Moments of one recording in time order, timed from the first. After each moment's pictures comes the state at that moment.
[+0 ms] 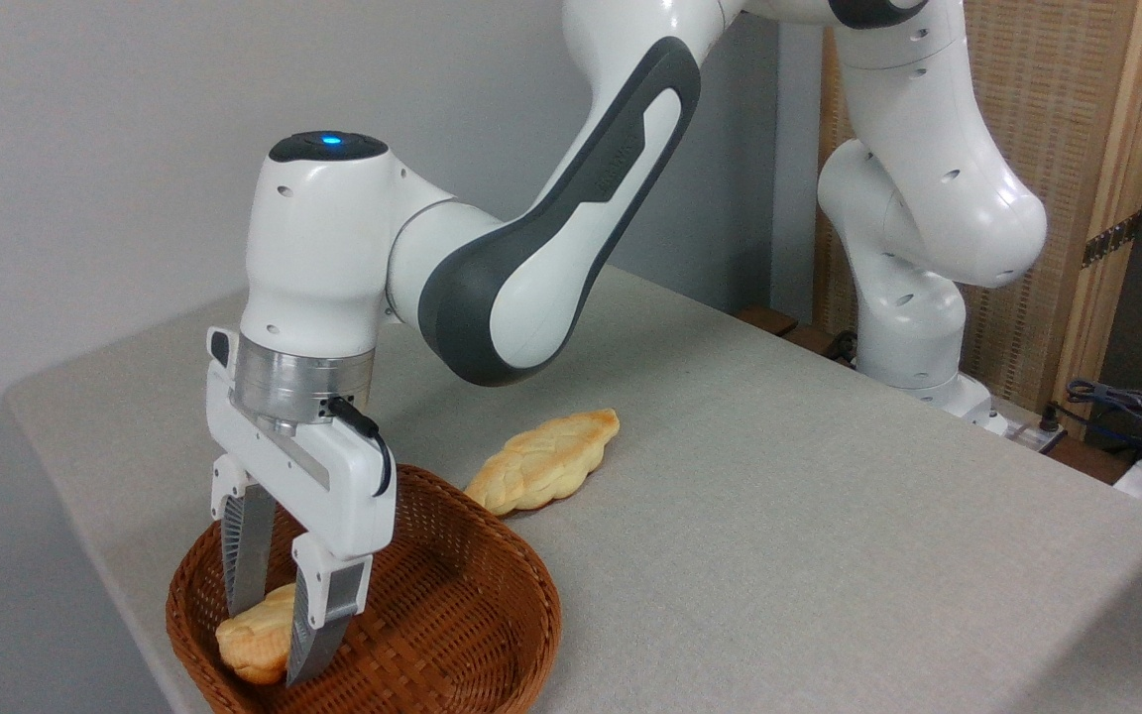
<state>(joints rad) -0.17 0.29 0.09 -1.84 -0.04 2.54 0.64</state>
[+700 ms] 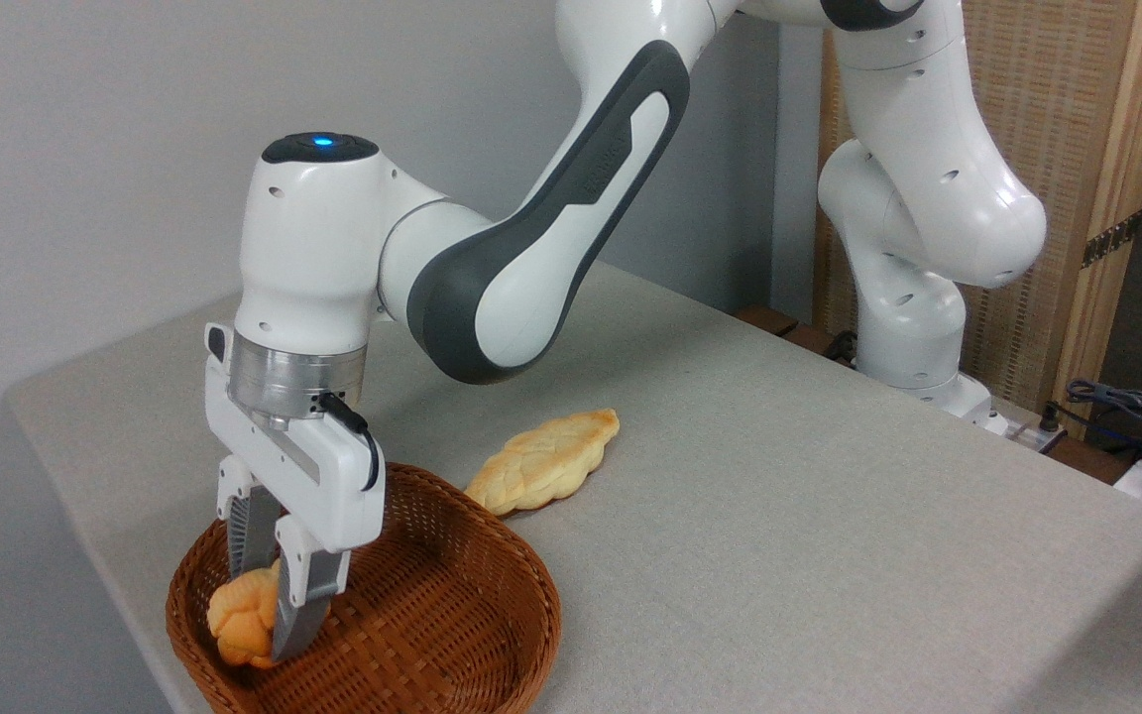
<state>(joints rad) -0.18 0.30 0.08 -1.84 -0.04 2.54 0.64</state>
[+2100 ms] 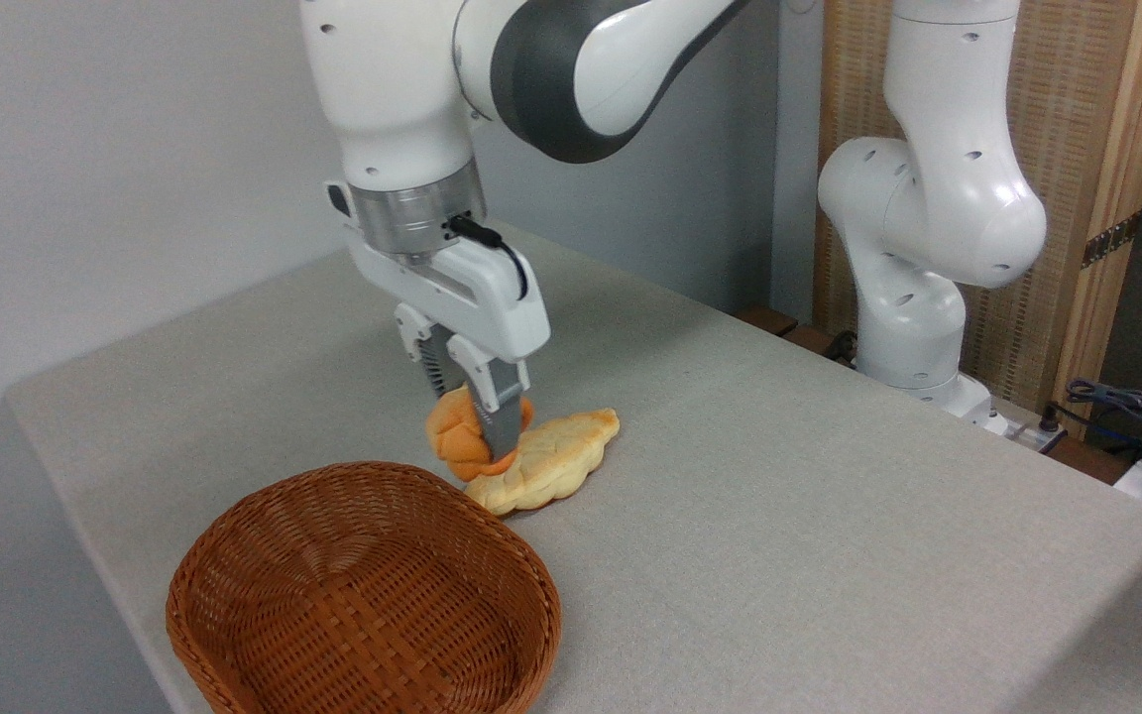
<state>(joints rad) -0.18 -0.07 0.08 -1.97 -0.04 1.85 0.64</state>
